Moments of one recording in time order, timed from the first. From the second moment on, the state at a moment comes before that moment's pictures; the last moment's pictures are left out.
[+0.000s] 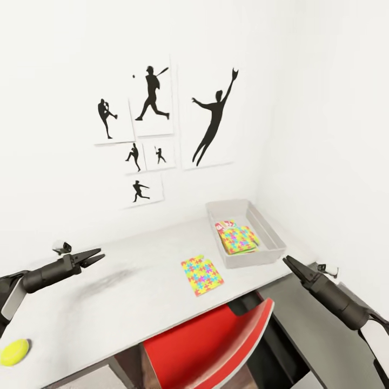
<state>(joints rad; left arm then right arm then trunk) -0.66 0.46 0.21 -0.77 0.43 0.75 -1.40 -0.21 -0.32 -0.22 -1.40 -1.04 0.54 0.89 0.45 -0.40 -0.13</state>
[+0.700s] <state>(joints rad) -0.65 0.46 0.21 -0.77 0.43 0.75 -1.44 -0.21 -0.32 -0.22 -1.39 -1.04 0.54 0.89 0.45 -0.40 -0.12</state>
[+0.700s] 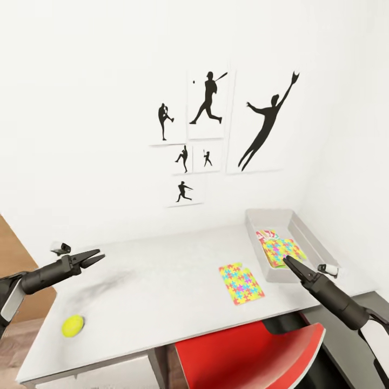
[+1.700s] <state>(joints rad) -0.65 0.46 0.21 -0.77 0.43 0.75 -1.44 -0.21 -0.32 -0.22 -1.39 -1.04 0.54 0.89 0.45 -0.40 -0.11</state>
